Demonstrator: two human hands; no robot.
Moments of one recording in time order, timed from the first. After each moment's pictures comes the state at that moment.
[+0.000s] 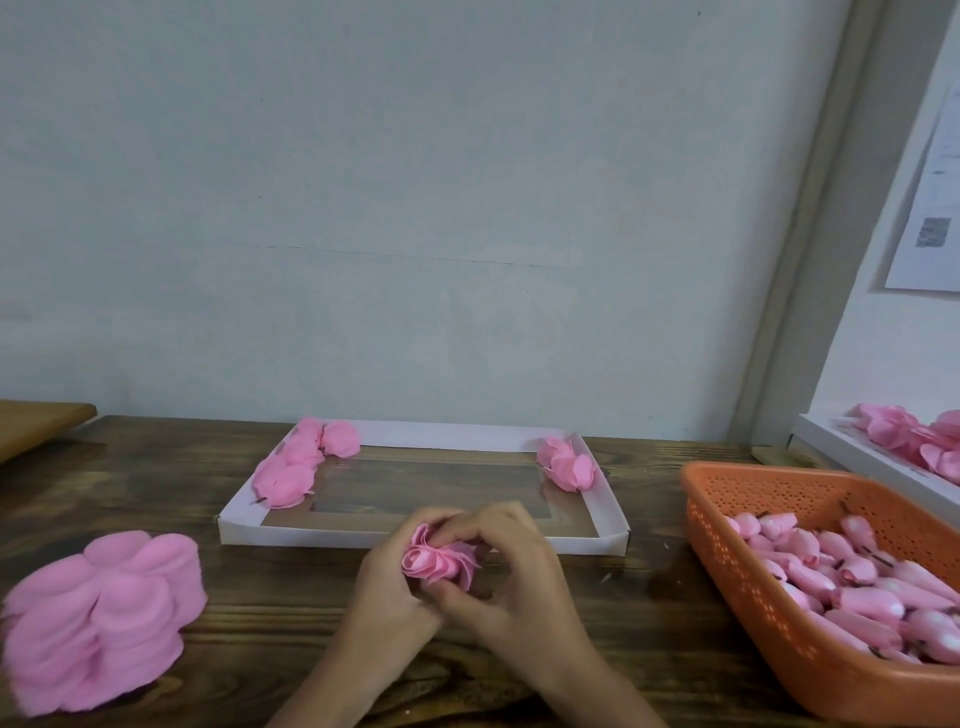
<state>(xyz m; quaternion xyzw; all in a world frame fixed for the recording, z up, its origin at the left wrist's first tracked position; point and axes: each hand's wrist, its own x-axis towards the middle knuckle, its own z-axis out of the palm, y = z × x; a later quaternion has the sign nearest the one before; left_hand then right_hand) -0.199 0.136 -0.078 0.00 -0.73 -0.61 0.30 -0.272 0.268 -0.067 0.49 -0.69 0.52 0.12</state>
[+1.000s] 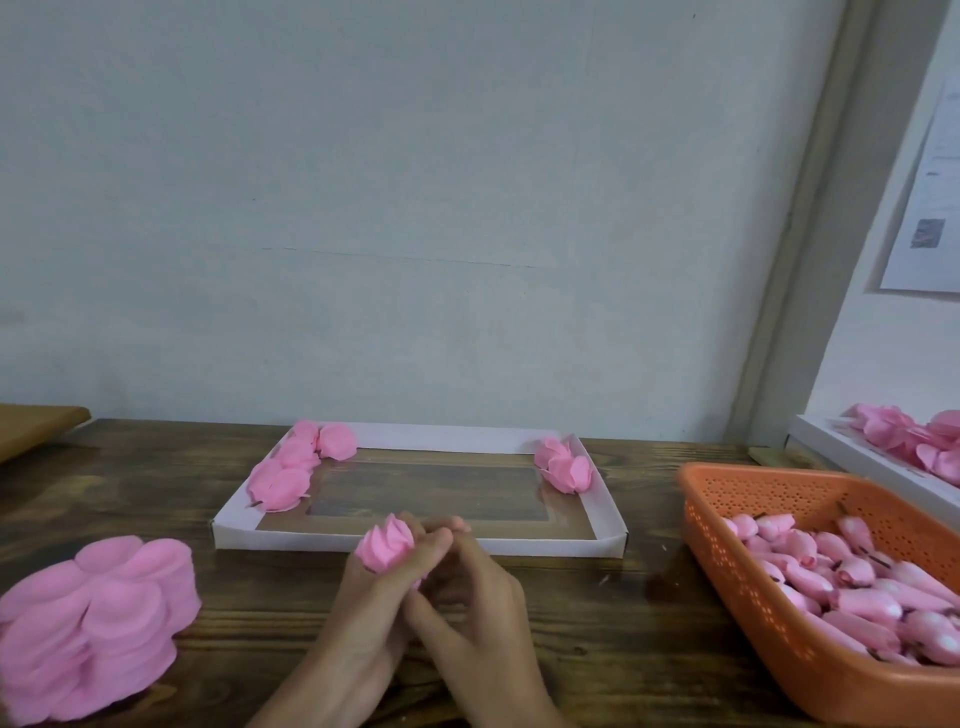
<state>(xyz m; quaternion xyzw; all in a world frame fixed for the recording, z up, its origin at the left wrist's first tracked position) -0.189 0.138 -0.070 0.07 -0.50 -0.84 0.19 -0.239 0.244 -0.085 0.41 -0.67 0.61 0.04</state>
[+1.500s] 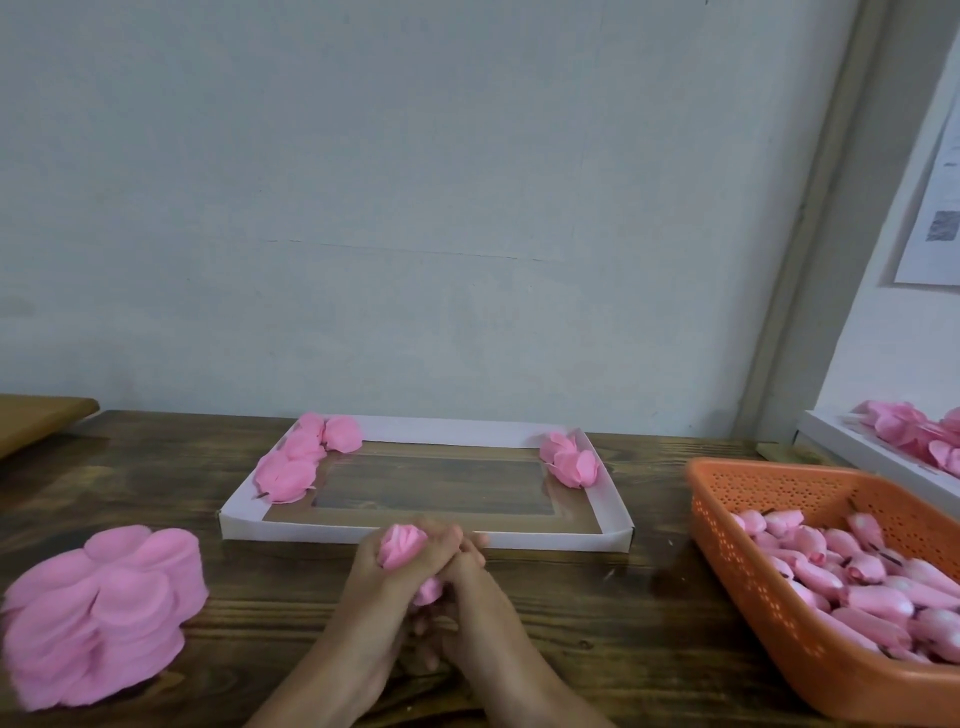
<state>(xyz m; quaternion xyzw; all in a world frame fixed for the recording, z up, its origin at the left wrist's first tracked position) -0.185 0.141 -0.063 0.08 -0.58 -0.79 0.20 -0.229 0.233 -0.066 0.25 -0.66 0.65 -0.29</state>
